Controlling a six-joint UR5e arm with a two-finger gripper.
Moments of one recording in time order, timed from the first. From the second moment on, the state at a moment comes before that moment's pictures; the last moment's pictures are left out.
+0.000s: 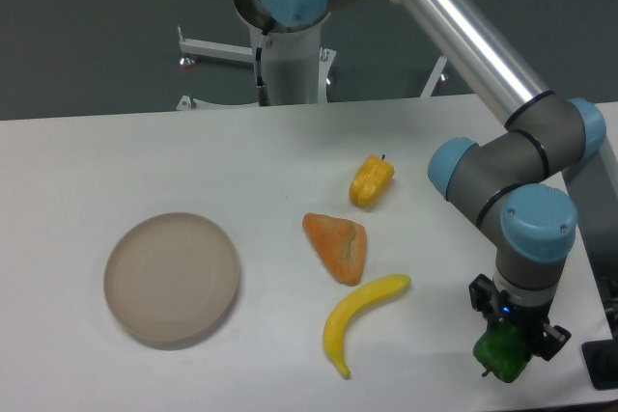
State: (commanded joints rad) arm 2.37 -2.46 -0.76 -1.24 1.60 1.34
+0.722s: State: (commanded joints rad) arm 2.55 -2.14 -1.25 -1.23 1.53 1.66
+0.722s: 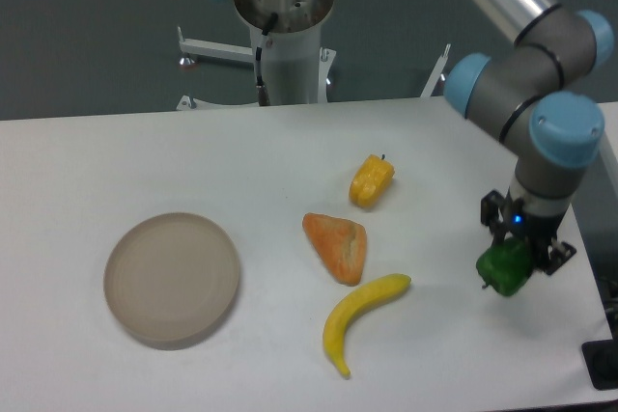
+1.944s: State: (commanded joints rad) arm 2.56 -2.11 -1.45 -1.15 1.39 1.32
